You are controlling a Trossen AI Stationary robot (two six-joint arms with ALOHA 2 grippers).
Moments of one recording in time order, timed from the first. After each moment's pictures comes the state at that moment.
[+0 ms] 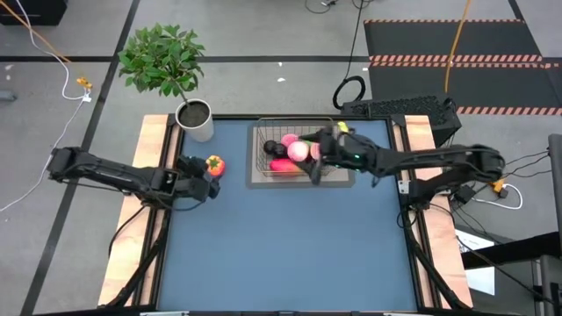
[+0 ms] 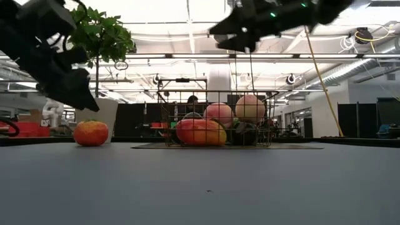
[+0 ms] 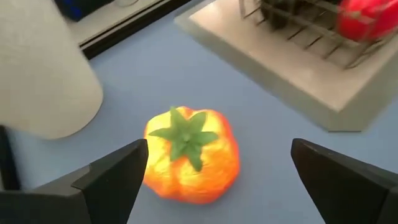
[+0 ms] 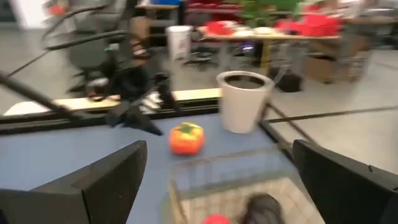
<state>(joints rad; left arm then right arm) -0.12 0.80 0.35 -0.55 -0.76 -0.71 -0.17 1.31 0.76 0.41 0.10 0.00</state>
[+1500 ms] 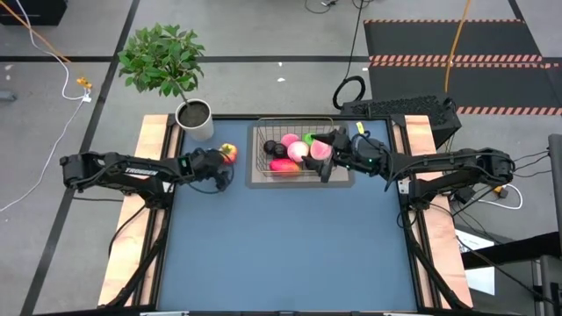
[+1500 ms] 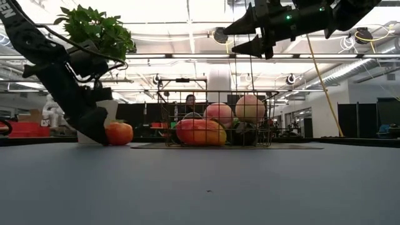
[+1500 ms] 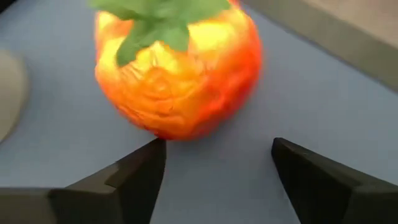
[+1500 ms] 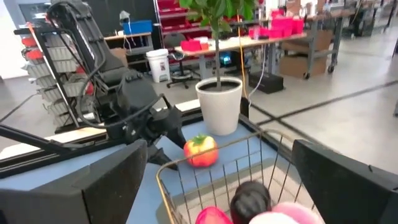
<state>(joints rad) 0.37 1.18 0.27 -0.03 -0.30 -0.24 -0.17 1.18 0.60 0.51 0.19 0.15</state>
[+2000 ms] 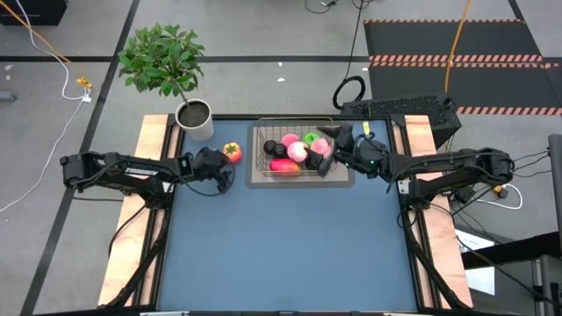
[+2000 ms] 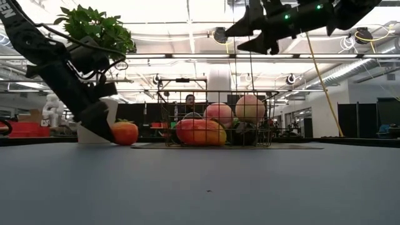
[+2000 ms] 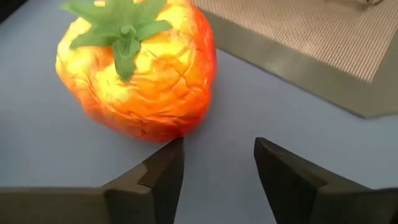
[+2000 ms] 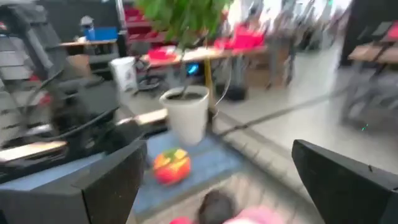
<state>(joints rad) 0.37 1.18 0.27 0.06 -0.19 -0.11 -0.15 1.18 0.60 0.54 0.38 0.08</state>
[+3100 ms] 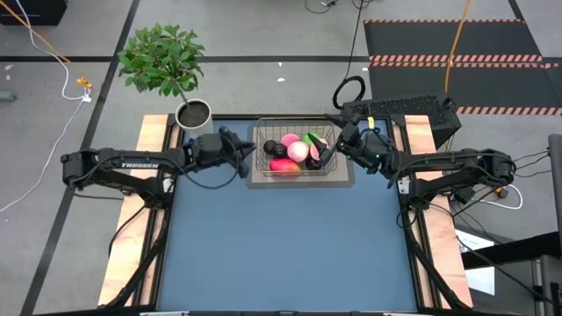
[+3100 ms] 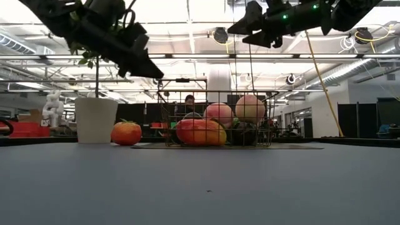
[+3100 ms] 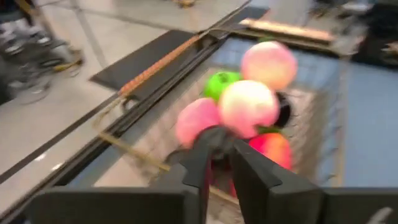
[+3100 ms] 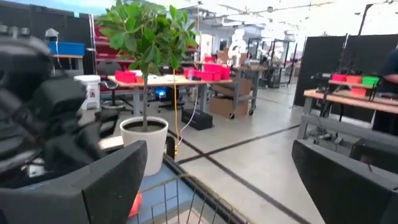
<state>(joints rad) 0.30 1.18 0.57 0.26 -0.18 -0.05 -0.21 1.17 0.60 0.66 0.44 -0.08</state>
